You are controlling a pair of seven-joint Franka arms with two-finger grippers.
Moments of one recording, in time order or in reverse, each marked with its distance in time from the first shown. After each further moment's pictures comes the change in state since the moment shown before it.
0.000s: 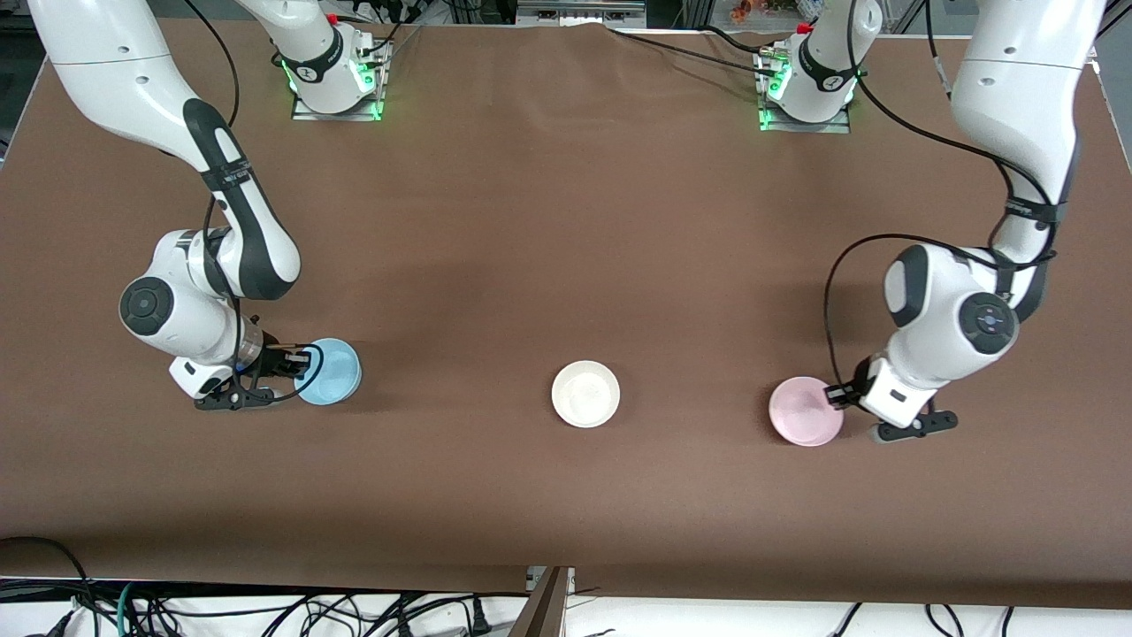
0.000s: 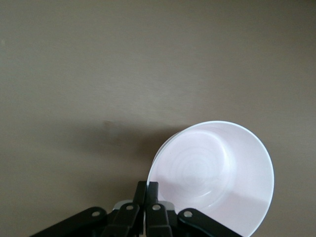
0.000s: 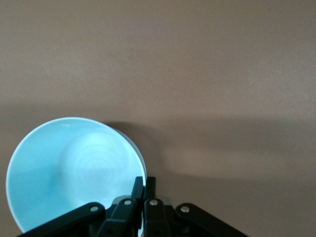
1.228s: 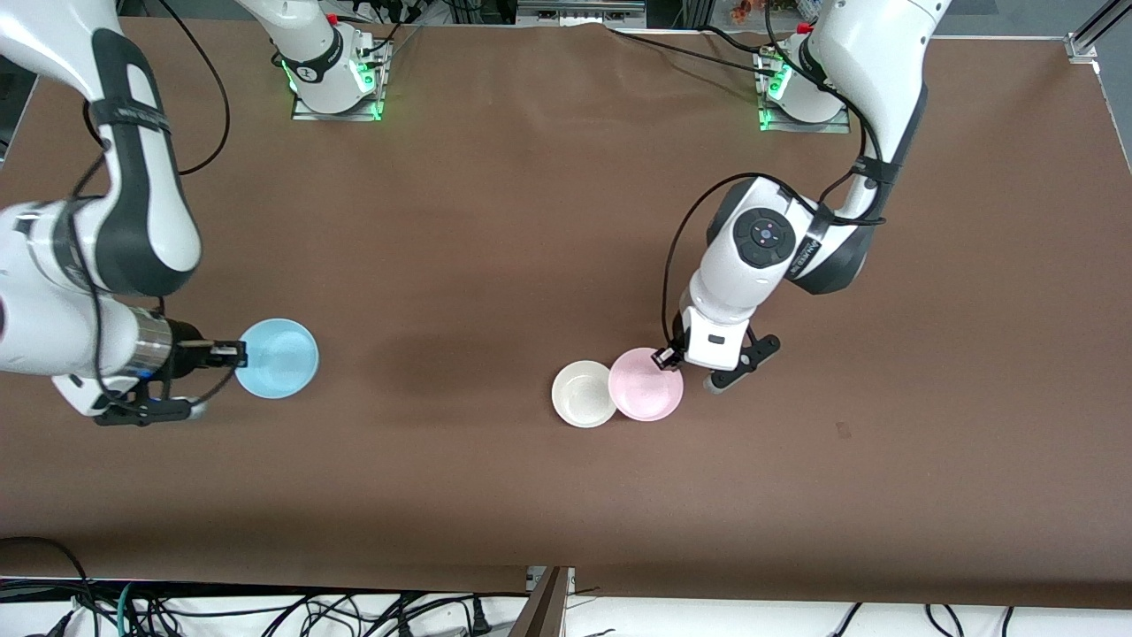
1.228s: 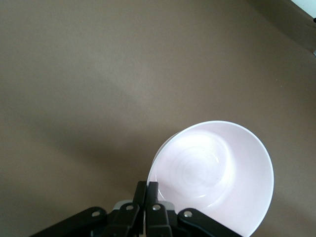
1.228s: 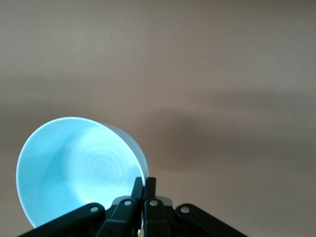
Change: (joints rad) left arm -0.397 -0.038 -0.004 0.056 0.000 -0.001 -0.805; right arm -0.009 -0.070 -0.015 0.464 0.011 -0.710 0.000
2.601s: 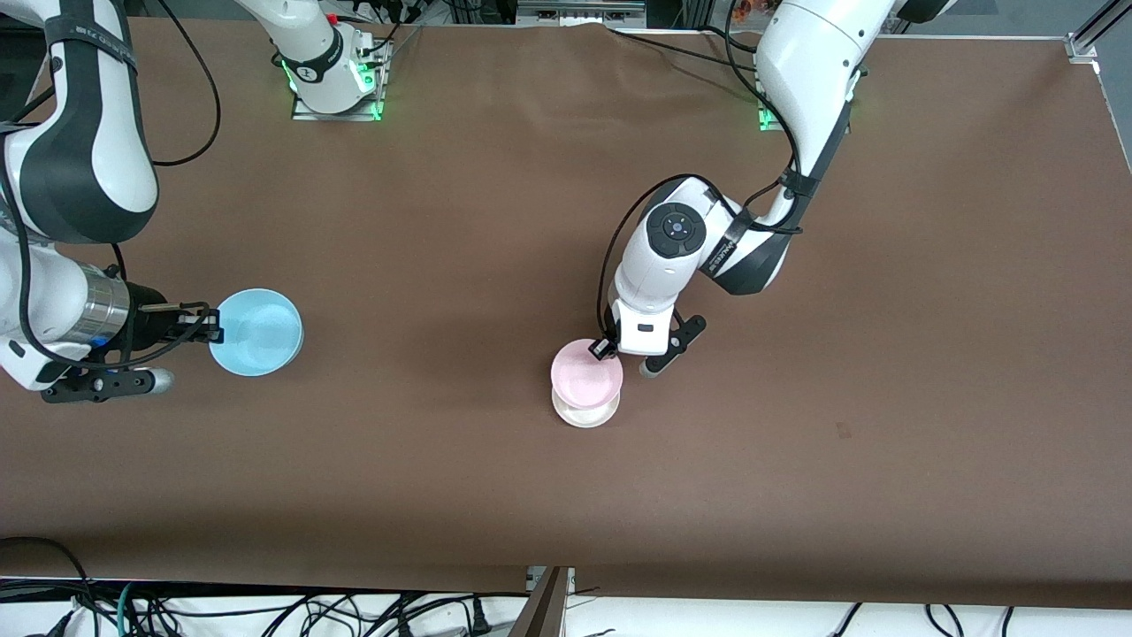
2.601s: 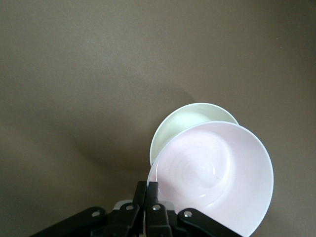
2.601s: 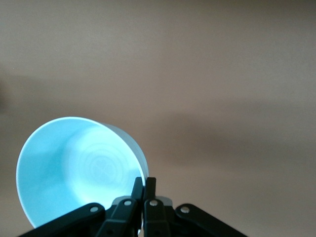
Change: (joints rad) left arm -0.122 0.124 0.007 0.117 0.000 0.025 -0.241; right arm 0.024 -0.056 0.006 0.075 0.000 -0.110 0.007
